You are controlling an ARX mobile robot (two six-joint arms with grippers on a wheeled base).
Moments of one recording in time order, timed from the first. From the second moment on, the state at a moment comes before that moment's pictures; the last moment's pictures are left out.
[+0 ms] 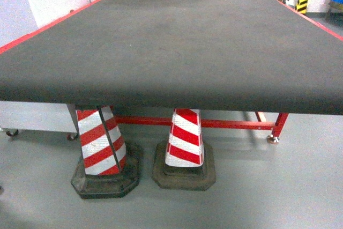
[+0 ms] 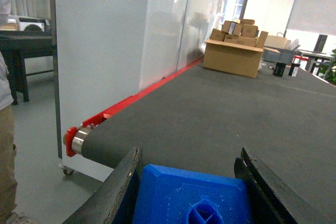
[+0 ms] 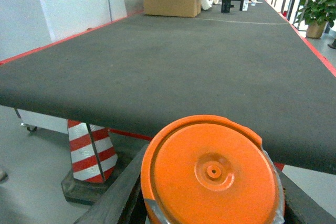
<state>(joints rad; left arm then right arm) -0.08 0.93 0.20 0.96 -0.37 -0.05 -0.03 0.80 0.16 0.64 -0.23 0.00</state>
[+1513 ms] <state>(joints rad) -0.08 0.93 0.19 0.96 -0.37 -0.05 -0.03 0.81 0.16 0.64 -0.23 0.00</state>
